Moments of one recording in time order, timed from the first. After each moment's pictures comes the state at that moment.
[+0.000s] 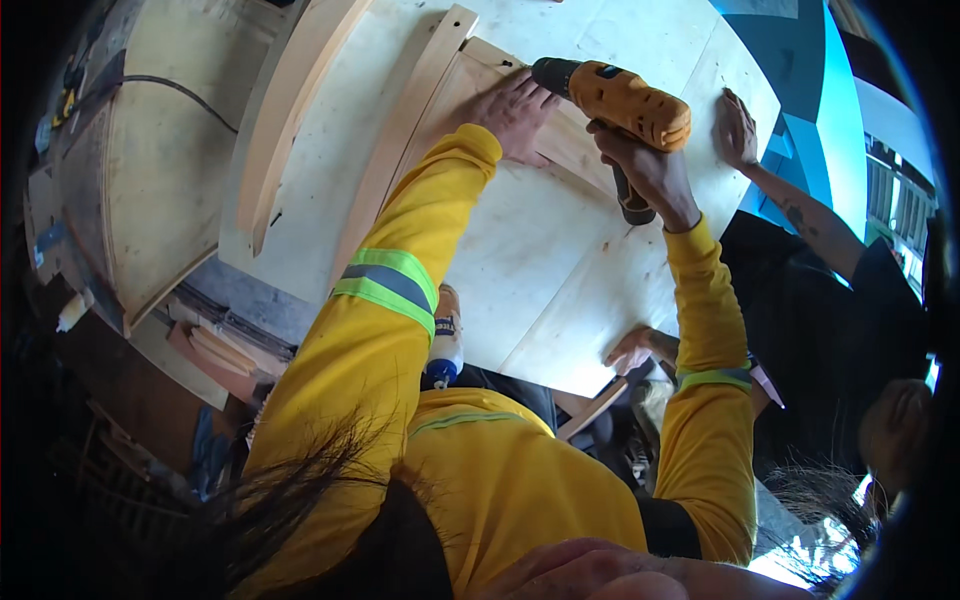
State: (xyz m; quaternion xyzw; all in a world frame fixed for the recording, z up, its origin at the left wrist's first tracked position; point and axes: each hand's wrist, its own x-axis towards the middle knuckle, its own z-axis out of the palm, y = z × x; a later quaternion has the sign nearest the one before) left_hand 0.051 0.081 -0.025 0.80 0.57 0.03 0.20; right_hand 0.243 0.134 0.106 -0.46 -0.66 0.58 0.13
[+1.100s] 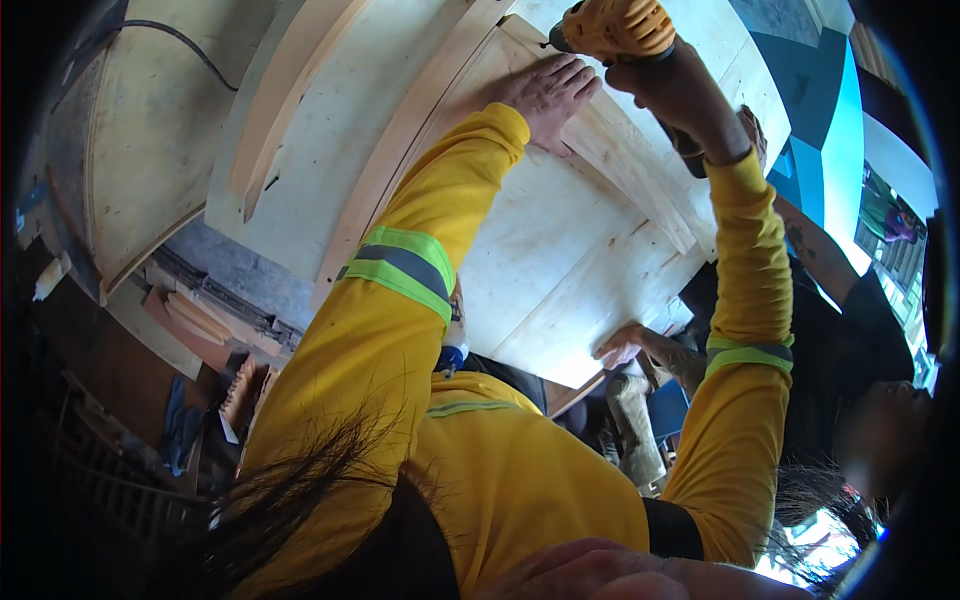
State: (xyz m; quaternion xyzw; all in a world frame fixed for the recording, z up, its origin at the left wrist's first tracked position) left_hand 0.051 0.078 -0.047 0.82 0.56 0.07 0.09; right_hand 0.157 0.191 0.141 -0.41 -0.81 0.42 -0.05
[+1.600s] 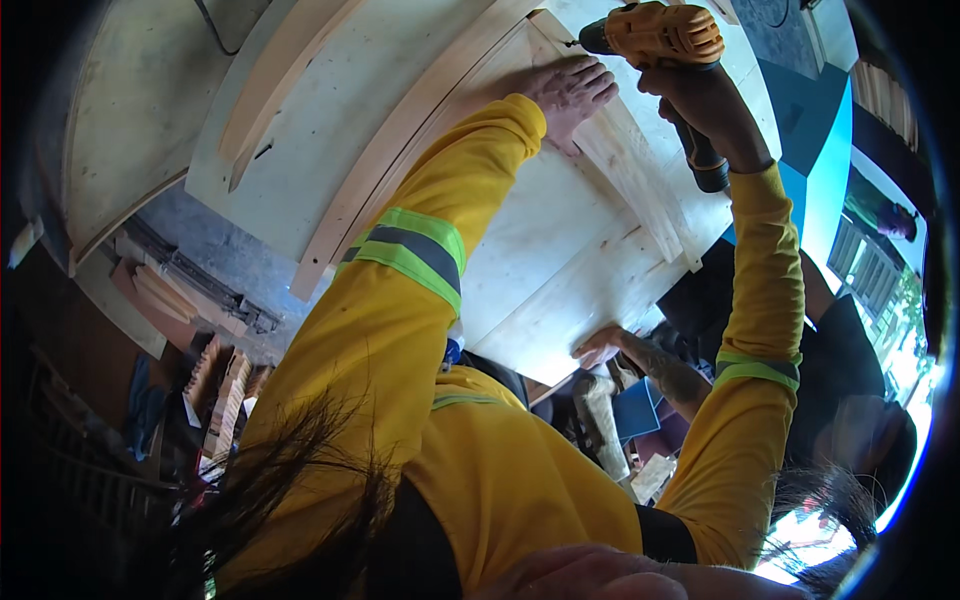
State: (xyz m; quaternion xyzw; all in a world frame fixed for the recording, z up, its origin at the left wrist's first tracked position) left_hand 0.050 0.076 -0.052 0.82 0.55 0.13 0.07; right_hand 0.145 0.193 0.146 -0.46 -0.77 0.43 -0.13
